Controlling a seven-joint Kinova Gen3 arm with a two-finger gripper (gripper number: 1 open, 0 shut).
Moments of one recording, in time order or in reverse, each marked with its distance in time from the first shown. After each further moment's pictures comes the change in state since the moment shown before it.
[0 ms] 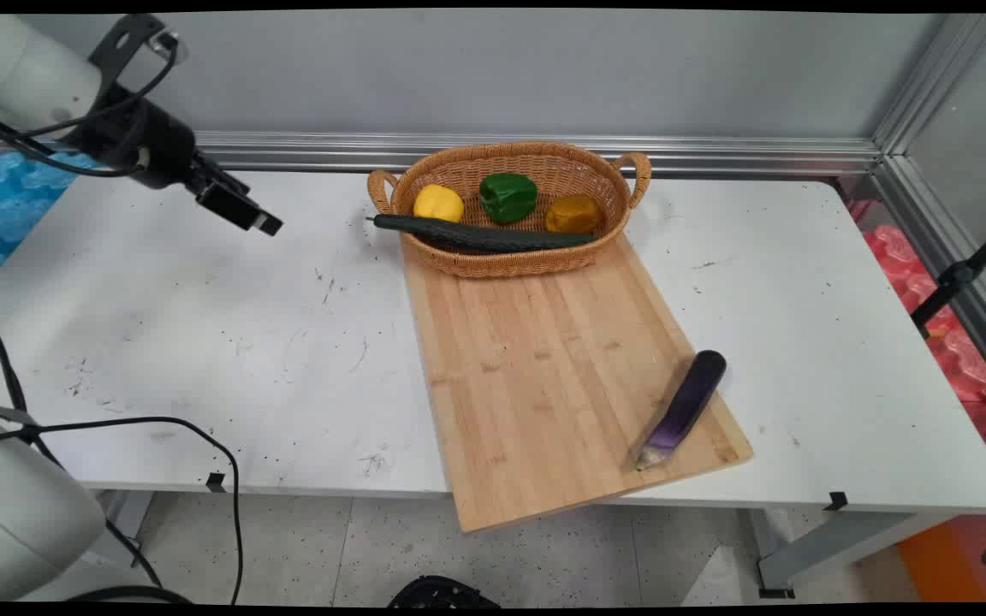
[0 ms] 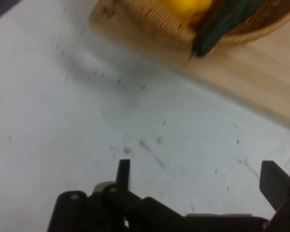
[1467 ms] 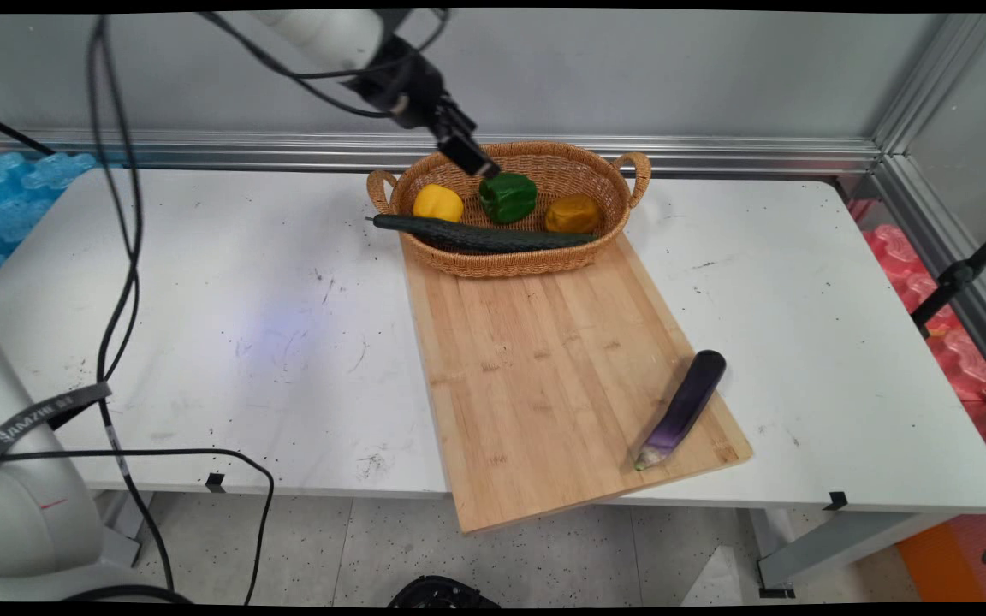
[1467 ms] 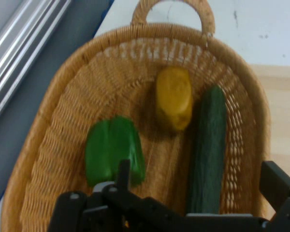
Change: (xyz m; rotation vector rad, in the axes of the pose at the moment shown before) arm 0.200 0.064 0.128 -0.122 0.161 0.355
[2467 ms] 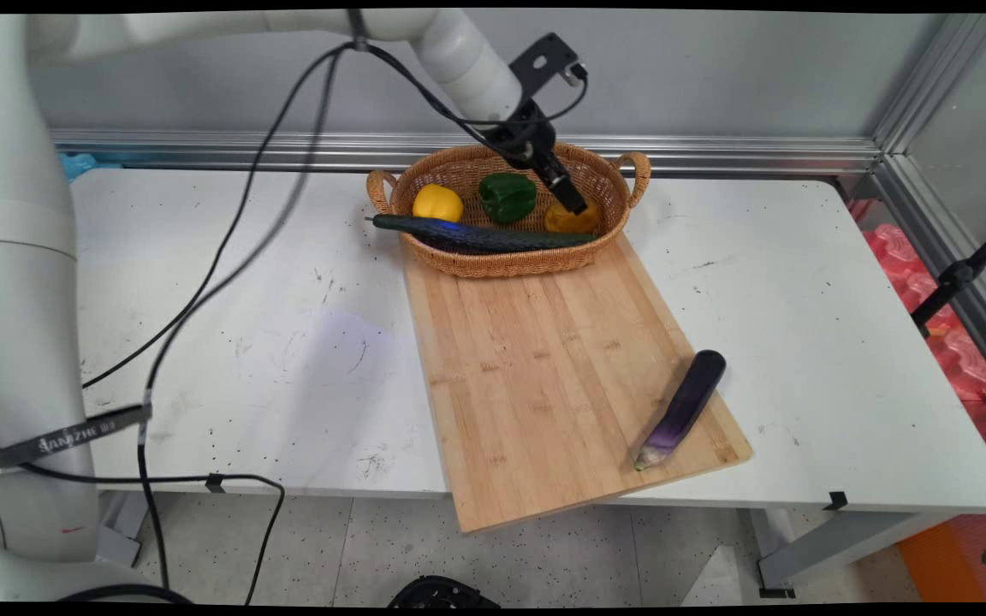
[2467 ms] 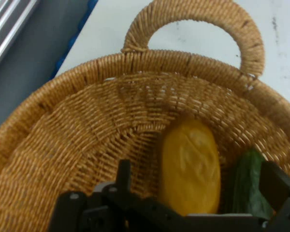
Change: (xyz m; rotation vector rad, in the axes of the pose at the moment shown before) arm 0.061 -0.003 0.162 -0.014 -0.085 -0.033
